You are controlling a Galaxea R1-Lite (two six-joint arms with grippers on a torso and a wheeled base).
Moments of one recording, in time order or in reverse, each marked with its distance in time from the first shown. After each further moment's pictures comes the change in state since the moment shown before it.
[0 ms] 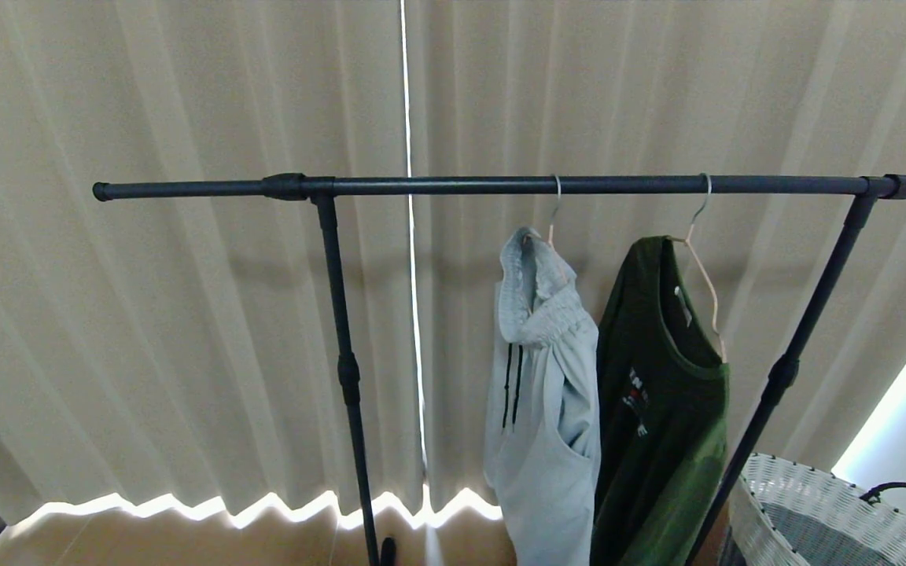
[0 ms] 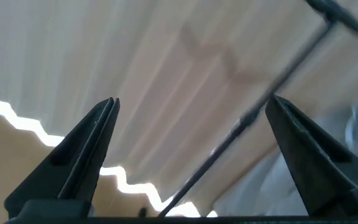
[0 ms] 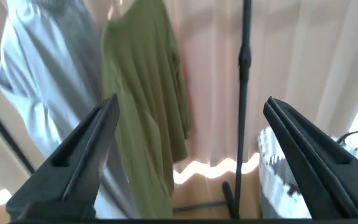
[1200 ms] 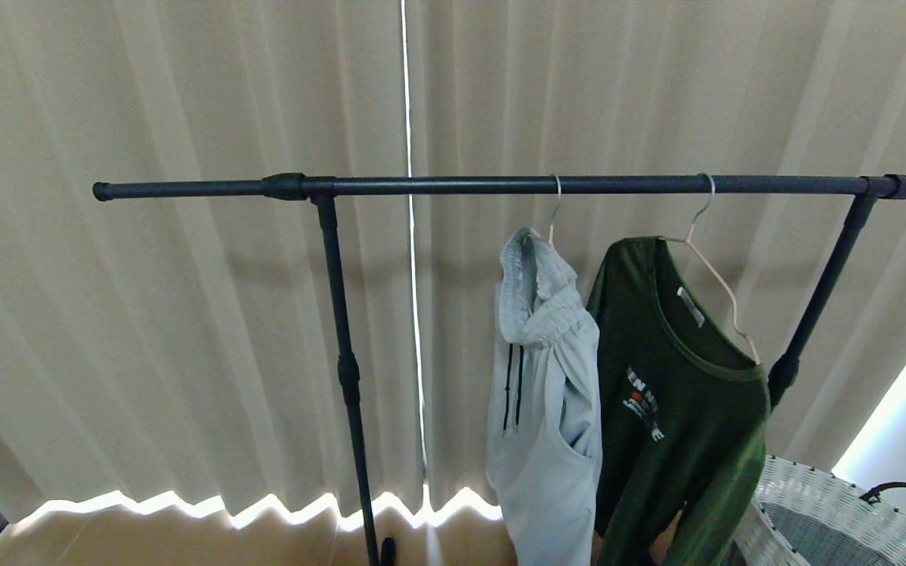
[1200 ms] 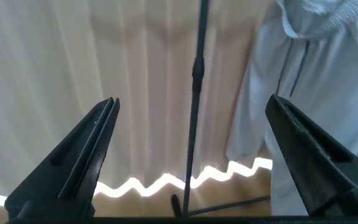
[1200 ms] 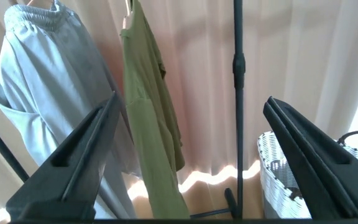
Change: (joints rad) left arm -0.012 0.000 0.000 0.004 -0.518 0.503; right arm -0.002 -0.004 0.006 -0.021 -0.036 0.027
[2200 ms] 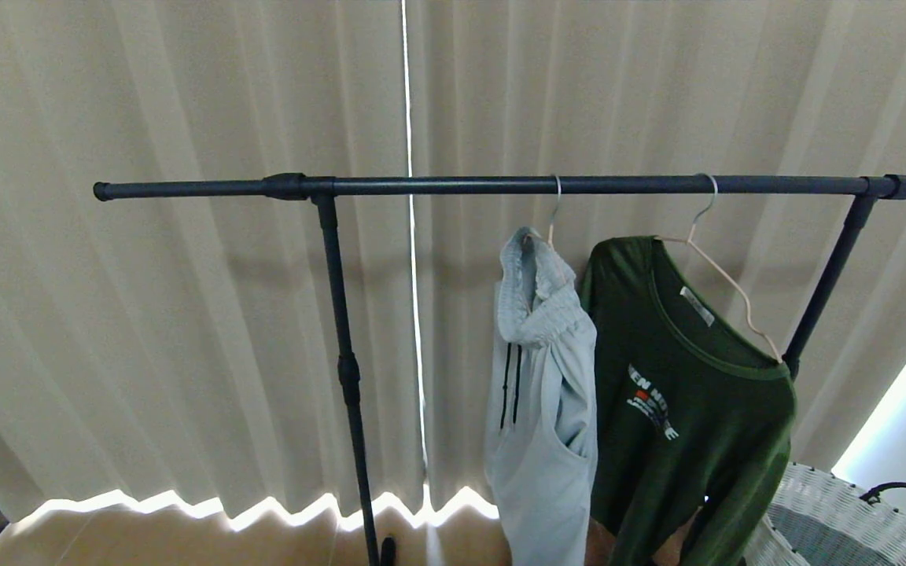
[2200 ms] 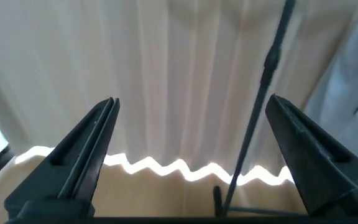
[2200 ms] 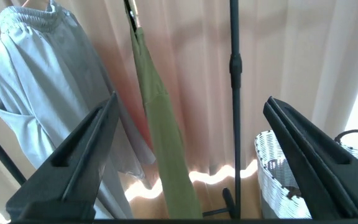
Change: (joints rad) left arm 0.123 -0.056 0.000 0.077 0.114 -0.007; right arm -0.001 0.000 0.000 0.000 -0.010 -0.003
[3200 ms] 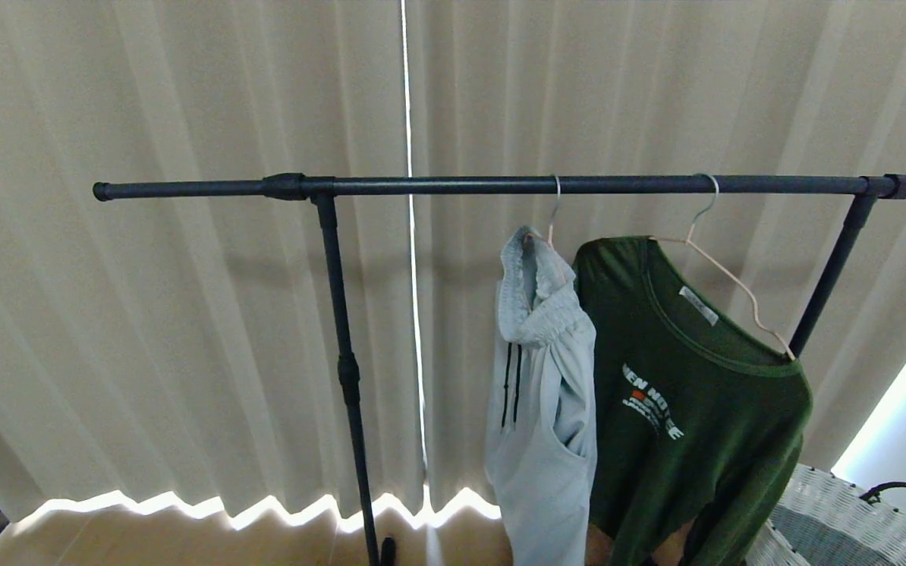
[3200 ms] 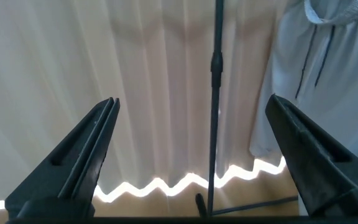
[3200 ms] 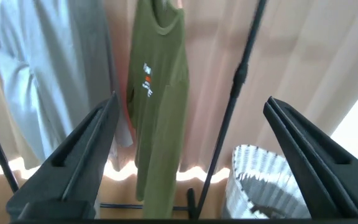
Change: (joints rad) left arm -0.014 -0.036 0.000 0.002 -0.134 0.043; right arm 0.000 0.000 0.000 0.032 0.099 -0.248
